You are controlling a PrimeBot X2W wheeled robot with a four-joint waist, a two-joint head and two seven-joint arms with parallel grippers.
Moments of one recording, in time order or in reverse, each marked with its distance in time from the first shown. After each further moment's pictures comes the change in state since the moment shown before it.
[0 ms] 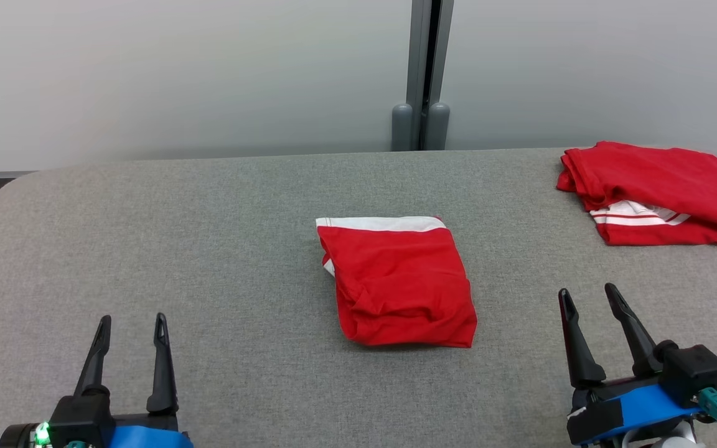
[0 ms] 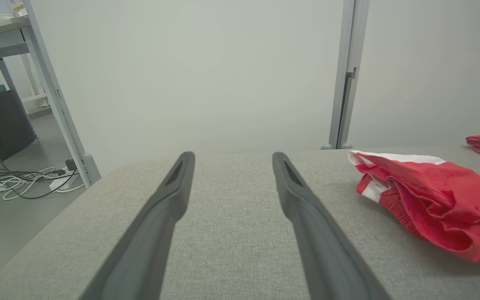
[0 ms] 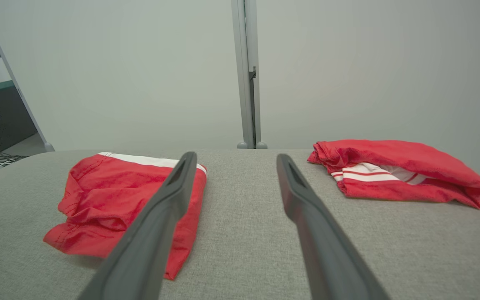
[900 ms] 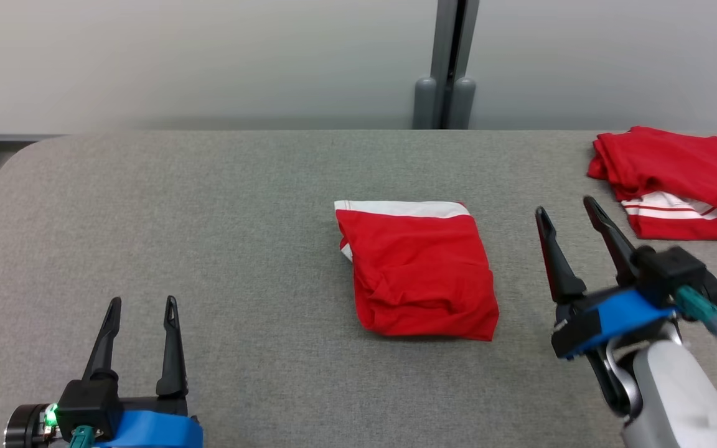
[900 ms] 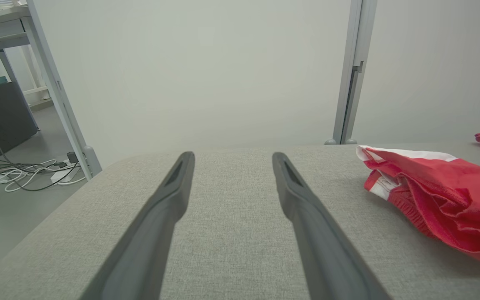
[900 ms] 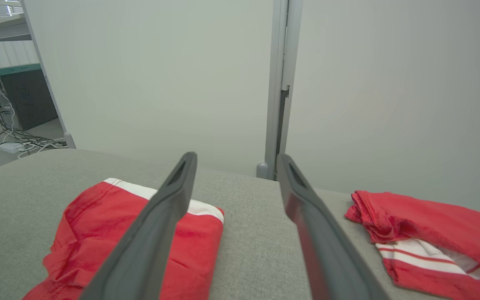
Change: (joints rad) left arm -0.035 0.006 -0.039 -0.004 -0.019 0.010 0.003; right arm -0.246 -0.044 0.063 0.086 -0.017 0.000 0.064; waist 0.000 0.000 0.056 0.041
